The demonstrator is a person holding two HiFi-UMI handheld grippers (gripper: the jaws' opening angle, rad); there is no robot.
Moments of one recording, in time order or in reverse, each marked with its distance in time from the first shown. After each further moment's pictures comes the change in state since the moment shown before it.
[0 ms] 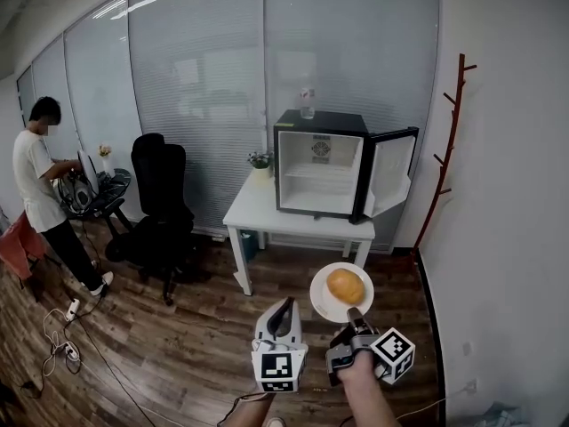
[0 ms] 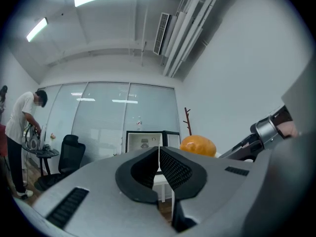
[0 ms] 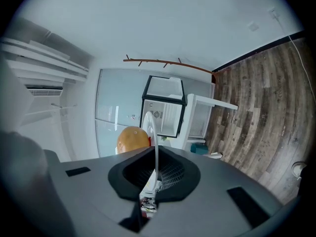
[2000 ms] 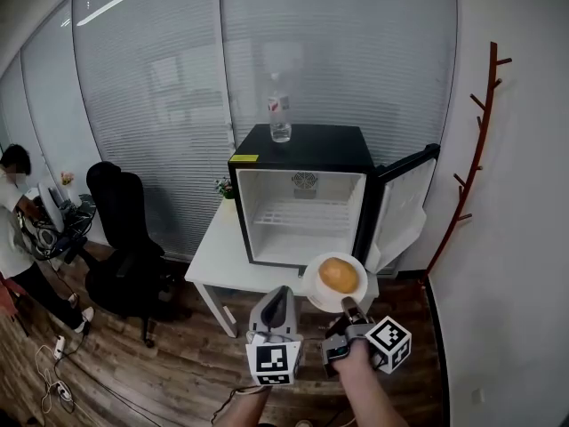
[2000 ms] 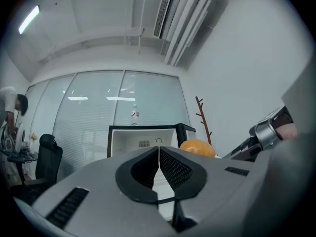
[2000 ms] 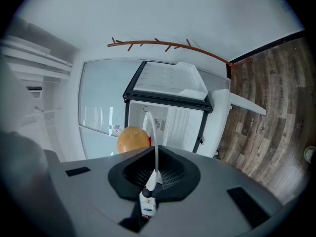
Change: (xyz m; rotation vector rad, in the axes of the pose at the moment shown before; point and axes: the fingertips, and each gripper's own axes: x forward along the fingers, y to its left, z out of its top) left arm 0.401 0.065 -0.047 0.038 -0.014 -0.013; right arm 0.379 0.002 0.154 0.013 0.007 -0.005
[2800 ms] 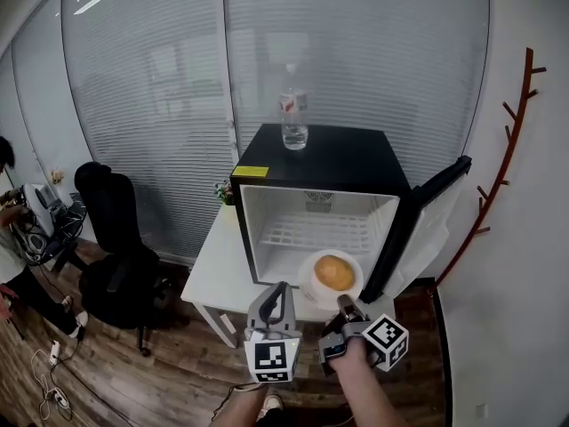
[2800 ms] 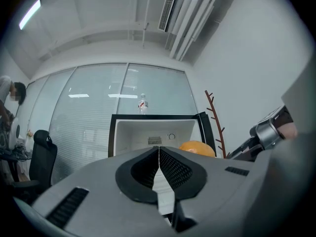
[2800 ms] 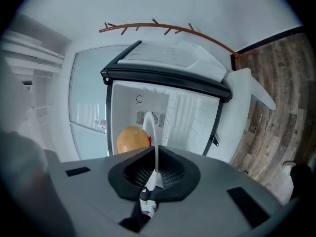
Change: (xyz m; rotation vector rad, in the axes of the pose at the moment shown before) left arm 0.113 0.082 -0.042 -0.010 0.007 0.013; right arm 0.145 -0.005 -0.015 -0.002 0.036 -0.026
